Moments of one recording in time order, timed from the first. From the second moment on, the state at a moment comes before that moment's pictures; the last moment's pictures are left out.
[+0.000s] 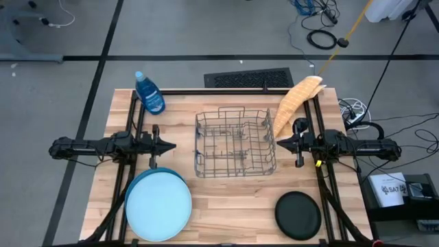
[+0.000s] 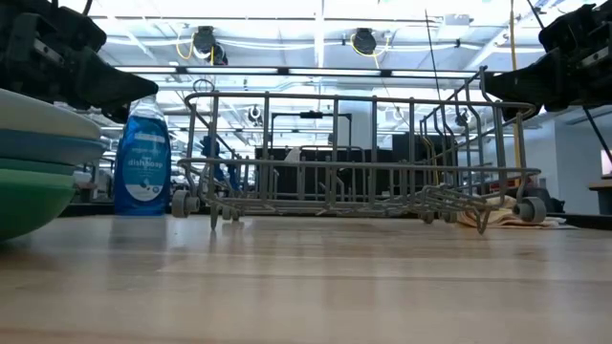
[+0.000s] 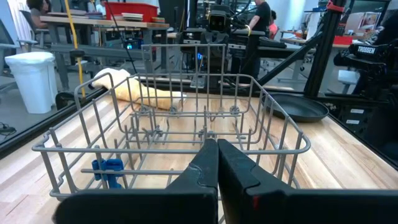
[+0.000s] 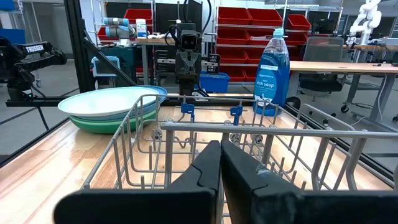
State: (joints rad) left arm -0.01 0.08 0.00 0.04 -0.03 -0.05; right arm -0.01 0.00 0.01 0.03 0.05 -0.01
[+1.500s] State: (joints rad) left arm -0.01 0.12 0.02 0.60 -0.09 -0.44; right arm -0.01 0.00 0.01 0.03 0.05 -0.01
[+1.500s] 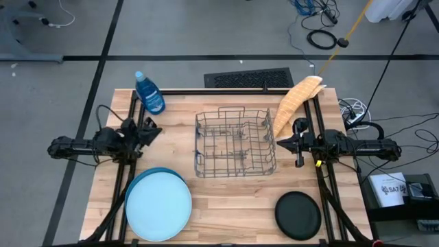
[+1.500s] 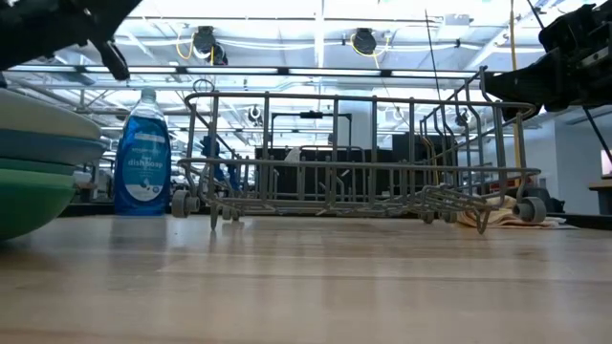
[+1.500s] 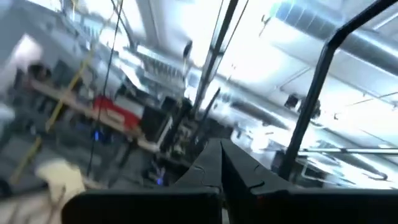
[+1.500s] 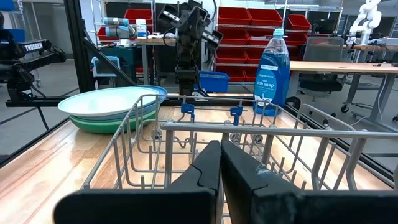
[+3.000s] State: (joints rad) left arm -0.51 1.06 0.71 -0.35 -0.02 0.04; right arm -0.01 0.00 0.01 0.03 0.06 -0.04
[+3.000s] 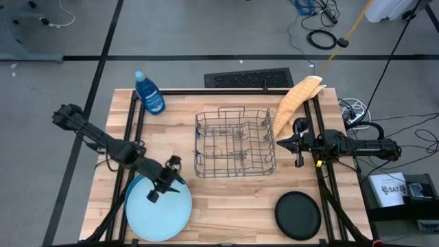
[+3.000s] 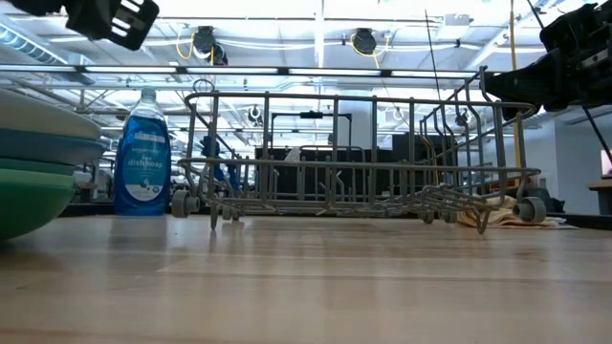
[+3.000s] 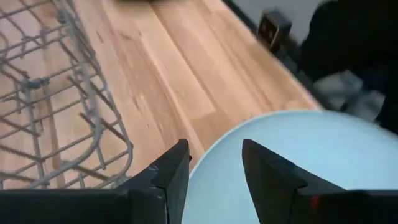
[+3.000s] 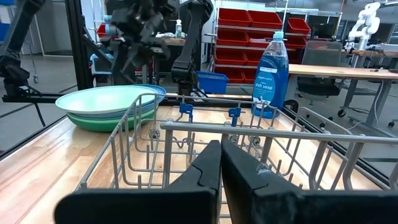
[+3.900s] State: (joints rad) left arm -0.43 1.51 0.98 -0.61 0.11 0.38; right arm -0.01 0.00 0.01 0.03 0.05 -0.06
